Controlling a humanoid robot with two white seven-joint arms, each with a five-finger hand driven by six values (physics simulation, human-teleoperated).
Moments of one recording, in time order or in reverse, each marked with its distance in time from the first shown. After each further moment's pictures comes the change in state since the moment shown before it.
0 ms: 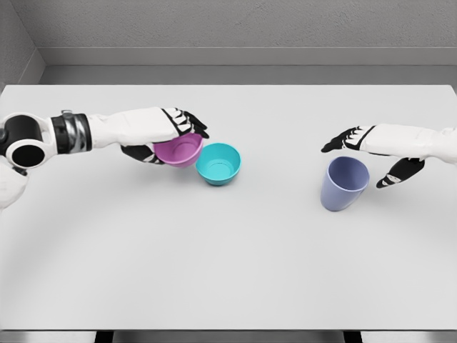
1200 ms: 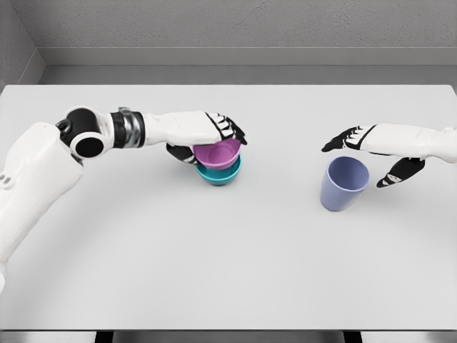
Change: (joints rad) left arm -0.095 -0.193 -0.100 0.156 -0.115 0.000 0.000; right arm 0.000 0.000 -0.003 0.001 0.000 0.000 0.000
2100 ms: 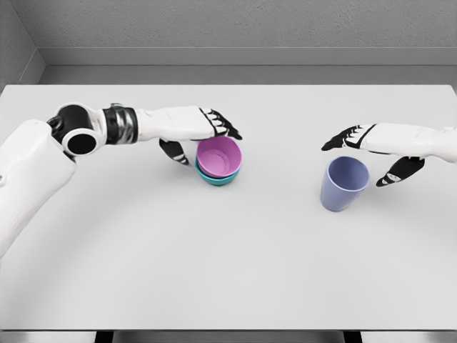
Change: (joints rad) left arm 0.005 0.026 0.022 -0.004 0.009 0.000 0.001; right arm -0.002 0.005 -0.001 0.009 -0.001 0.000 -0.001
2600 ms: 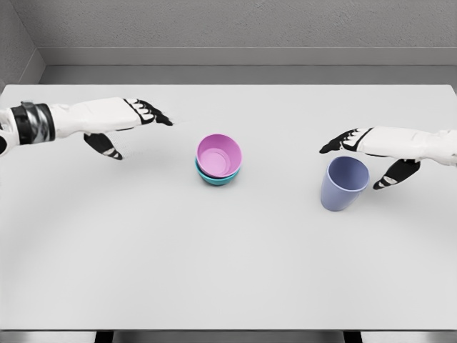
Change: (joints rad) left arm 0.080 0.299 0.073 -0.072 0.159 0.000 0.000; right arm 0.006 0.025 0.009 0.027 0.004 0.000 0.002
